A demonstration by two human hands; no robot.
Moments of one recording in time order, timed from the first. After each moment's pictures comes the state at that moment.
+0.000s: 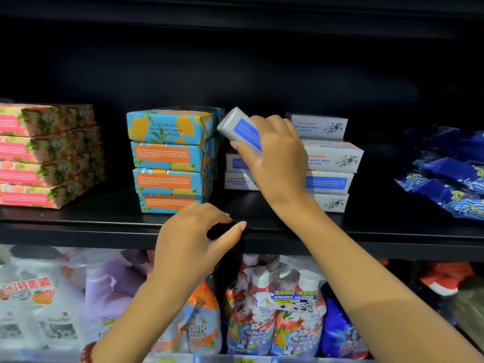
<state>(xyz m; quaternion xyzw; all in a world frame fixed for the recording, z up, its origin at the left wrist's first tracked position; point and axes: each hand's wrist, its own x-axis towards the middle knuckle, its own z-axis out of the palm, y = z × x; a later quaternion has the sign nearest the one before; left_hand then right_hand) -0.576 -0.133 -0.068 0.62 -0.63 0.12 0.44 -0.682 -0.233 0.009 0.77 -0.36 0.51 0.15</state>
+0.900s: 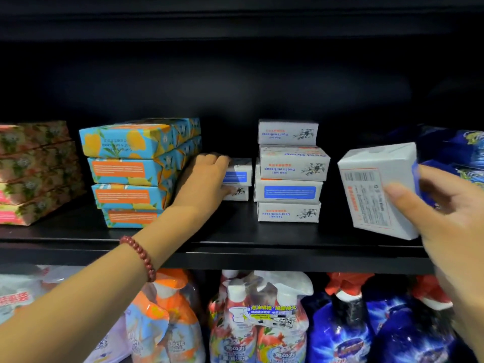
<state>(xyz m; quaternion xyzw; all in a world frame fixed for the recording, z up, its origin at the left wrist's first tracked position) -0.593 -0.251 -0.016 0.68 -0.66 0.20 0.26 -0.892 -0.227 -0.025 0.67 -0.30 0.65 -0.18</state>
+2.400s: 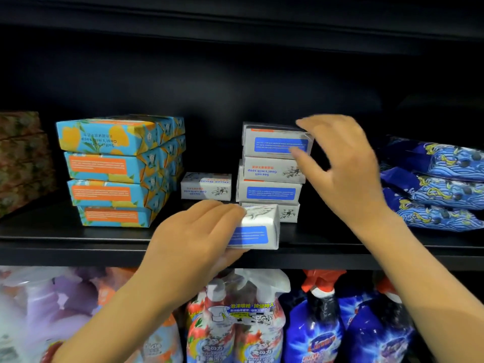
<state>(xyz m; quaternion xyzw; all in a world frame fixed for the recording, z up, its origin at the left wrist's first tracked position) -0.630 -0.154 -0.045 0.45 -0.76 0.35 0.30 -0.832 -0.249 0.027 0.79 -0.29 0.50 0.22</state>
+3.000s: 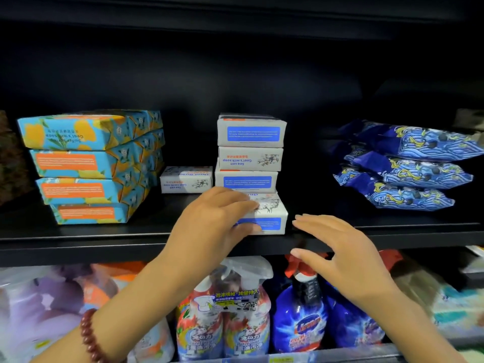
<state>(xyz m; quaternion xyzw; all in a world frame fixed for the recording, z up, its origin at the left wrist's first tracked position) -0.670 -0.179 -0.044 0.47 -0.79 0.19 0.34 -0.895 -0.211 -0.075 0.84 -0.43 0.34 0.00</state>
